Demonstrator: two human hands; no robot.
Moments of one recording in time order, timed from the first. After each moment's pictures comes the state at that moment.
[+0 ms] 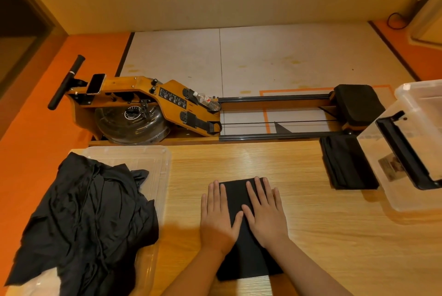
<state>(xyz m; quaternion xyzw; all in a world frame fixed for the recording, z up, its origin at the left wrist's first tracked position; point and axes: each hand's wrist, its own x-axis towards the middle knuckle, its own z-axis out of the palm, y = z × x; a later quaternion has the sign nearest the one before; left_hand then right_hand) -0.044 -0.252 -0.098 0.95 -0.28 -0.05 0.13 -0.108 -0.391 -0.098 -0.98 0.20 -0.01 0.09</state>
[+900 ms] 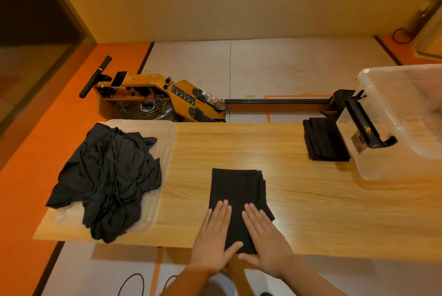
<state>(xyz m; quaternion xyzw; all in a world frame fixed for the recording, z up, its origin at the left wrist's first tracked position) -0.182 -0.189 -0.077 0.91 -0.38 -0.17 0.02 -0.272 -0.364 -0.085 -0.99 -0.03 0.10 0.12</state>
